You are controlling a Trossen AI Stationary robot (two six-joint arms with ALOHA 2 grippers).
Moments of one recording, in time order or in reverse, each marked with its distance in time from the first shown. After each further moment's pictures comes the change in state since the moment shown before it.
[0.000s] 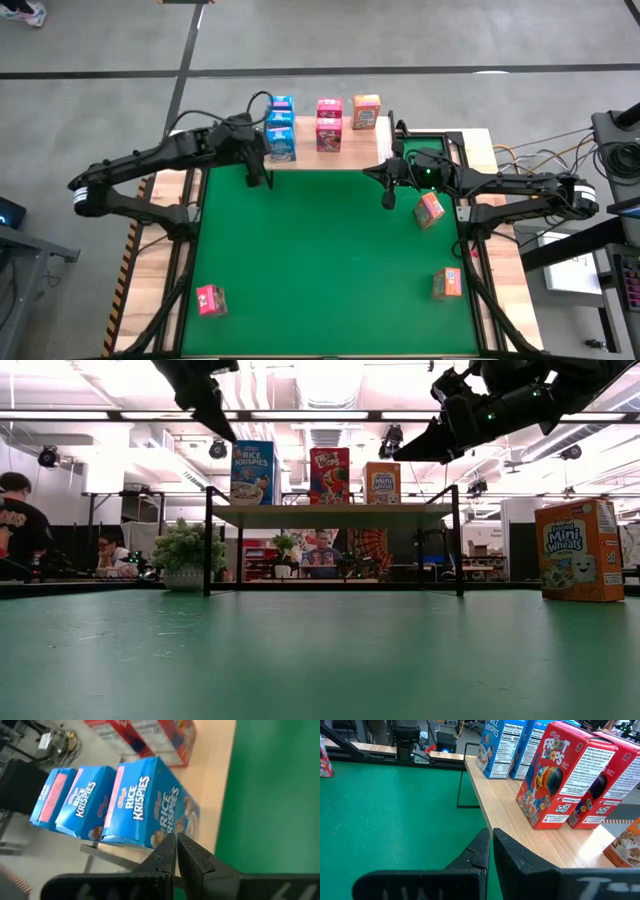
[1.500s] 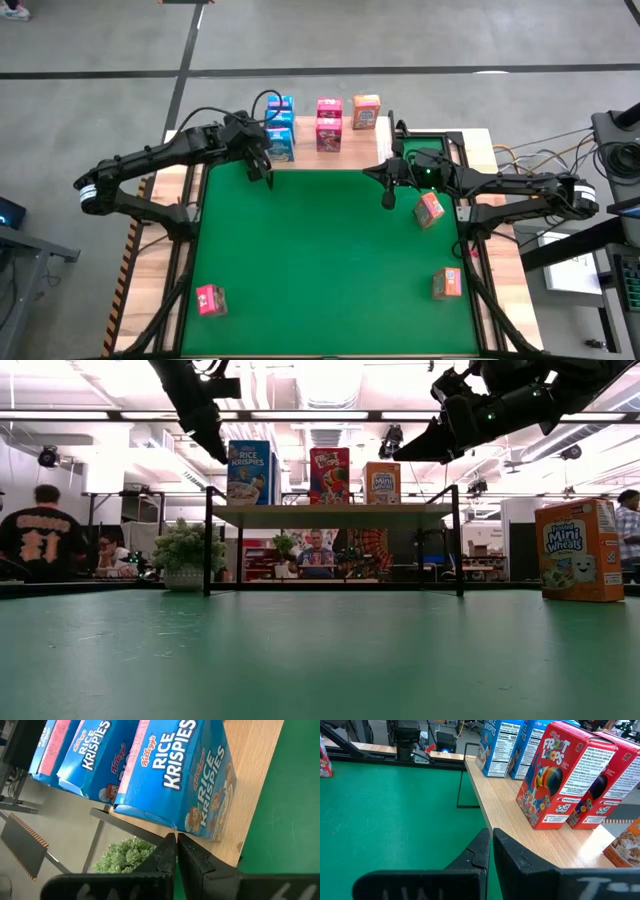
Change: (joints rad) left arm 0.063 0.067 0.000 -0.061 -0.098 -0.057; right arm 0.000 0.000 0.000 0.000 0.000 0.000
